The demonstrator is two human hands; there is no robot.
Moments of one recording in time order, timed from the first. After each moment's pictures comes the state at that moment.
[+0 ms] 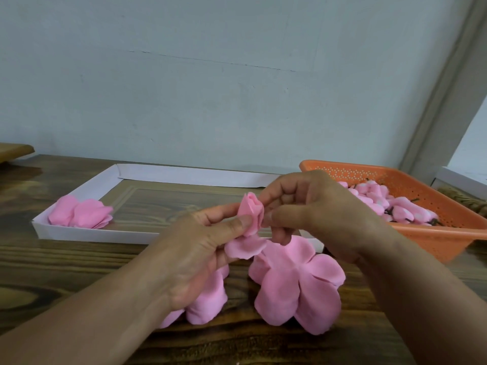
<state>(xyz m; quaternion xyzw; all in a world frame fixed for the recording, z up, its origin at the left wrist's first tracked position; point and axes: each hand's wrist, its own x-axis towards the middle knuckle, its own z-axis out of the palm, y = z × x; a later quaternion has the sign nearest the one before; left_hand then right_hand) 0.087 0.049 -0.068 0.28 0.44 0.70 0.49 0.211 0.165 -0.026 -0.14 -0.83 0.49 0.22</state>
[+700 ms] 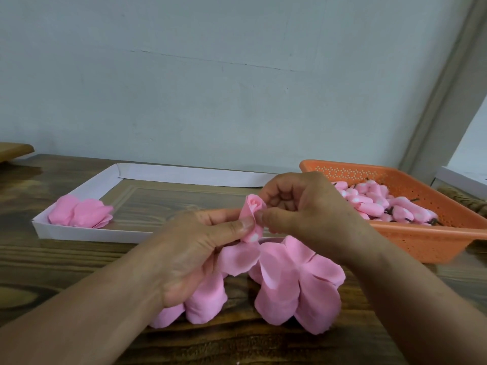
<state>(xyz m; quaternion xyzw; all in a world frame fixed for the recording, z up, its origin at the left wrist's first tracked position) 0.086 0.042 -0.061 0.31 0.49 0.63 0.51 0.206 0.158 -0.030 -0.14 -0.86 0.40 0.28</state>
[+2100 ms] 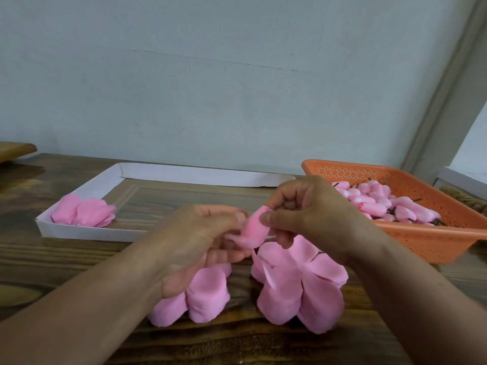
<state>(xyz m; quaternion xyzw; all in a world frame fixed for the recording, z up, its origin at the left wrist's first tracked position) 0.073 0.046 -0.064 0.33 0.57 0.60 0.45 0.207 0.167 -0.036 -0.17 -0.84 0.45 0.23</state>
